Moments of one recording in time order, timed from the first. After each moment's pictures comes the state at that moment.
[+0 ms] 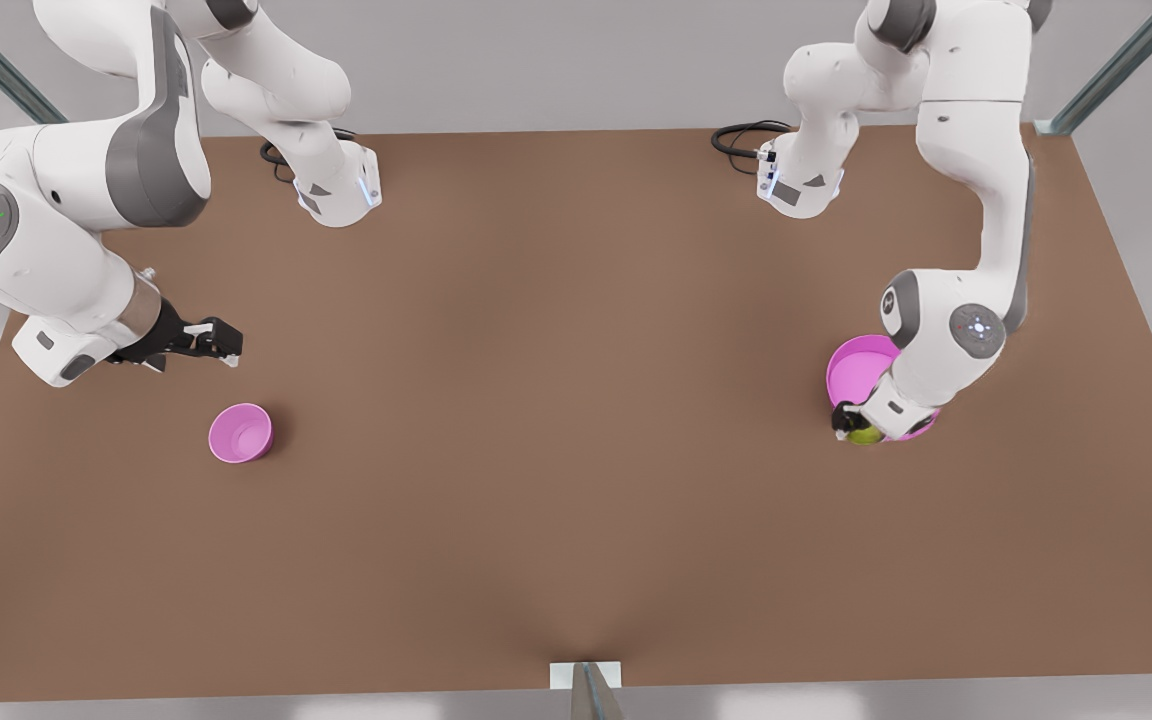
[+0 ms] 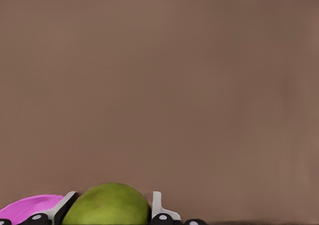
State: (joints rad) left arm -0.16 0.28 0.03 -1.99 -0.12 2.39 0.03; right arm -0.07 0.19 0.20 -1.34 -0.06 1.47 0.06
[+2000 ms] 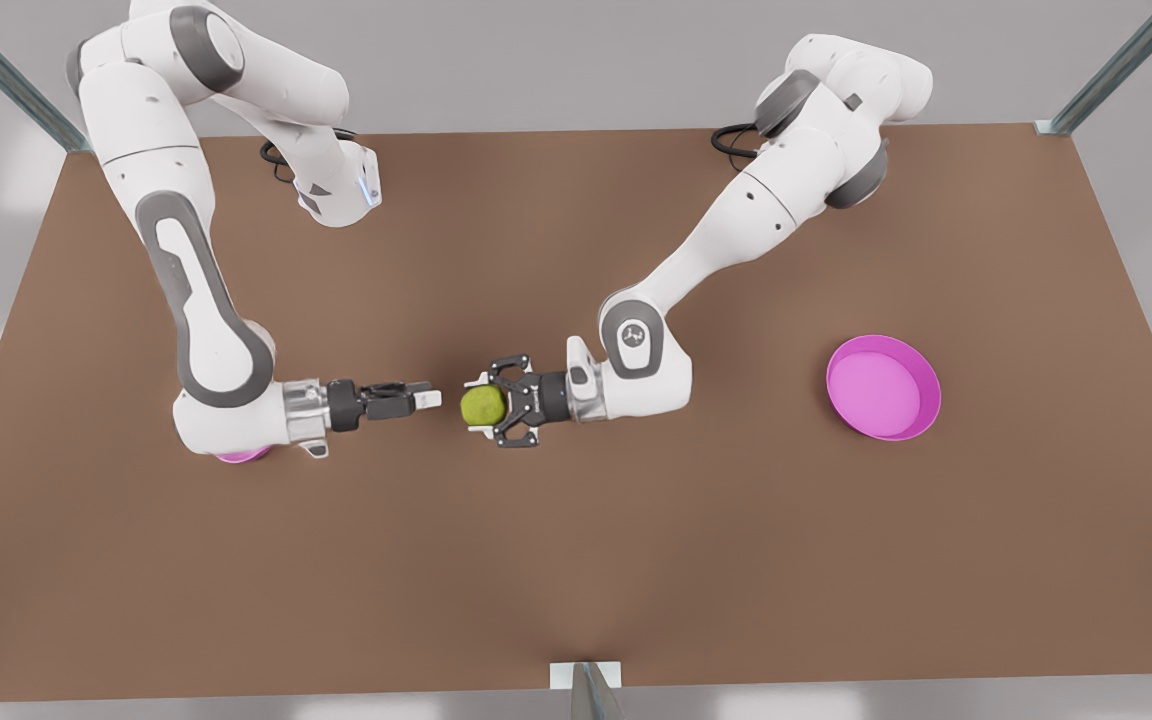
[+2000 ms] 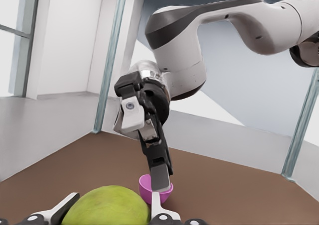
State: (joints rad) left arm -0.42 0.94 -0.50 -1.19 -1.56 2.51 1.97; right arm -0.26 0.49 0.46 -1.78 1.14 1.80 -0.04
